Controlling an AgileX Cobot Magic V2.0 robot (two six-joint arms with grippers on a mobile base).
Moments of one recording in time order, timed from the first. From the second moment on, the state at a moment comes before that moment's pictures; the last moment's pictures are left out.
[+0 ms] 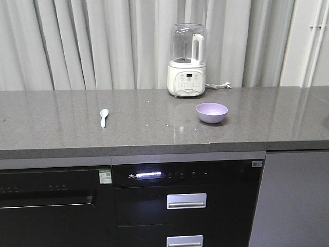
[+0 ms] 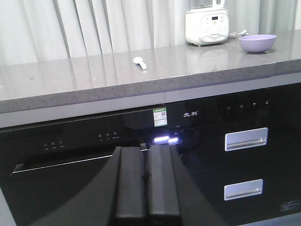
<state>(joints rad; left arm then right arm) -0.09 -0.01 0.03 -0.03 0.12 0.08 0.01 -0.01 0.03 0.01 0.15 0.04</state>
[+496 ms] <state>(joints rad) -0.09 -0.01 0.03 -0.03 0.12 0.08 0.01 -0.01 0.03 0.01 0.15 0.04</state>
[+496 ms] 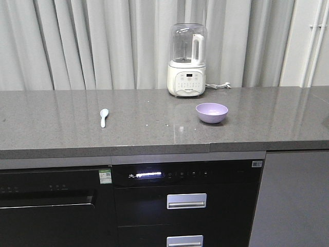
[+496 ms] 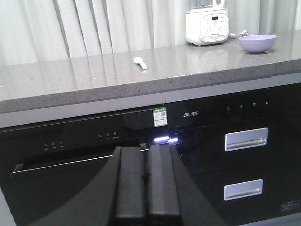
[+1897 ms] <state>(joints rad) -0.09 -0.01 0.03 -0.03 0.12 0.08 0.01 -0.01 0.03 0.01 0.15 0.04</state>
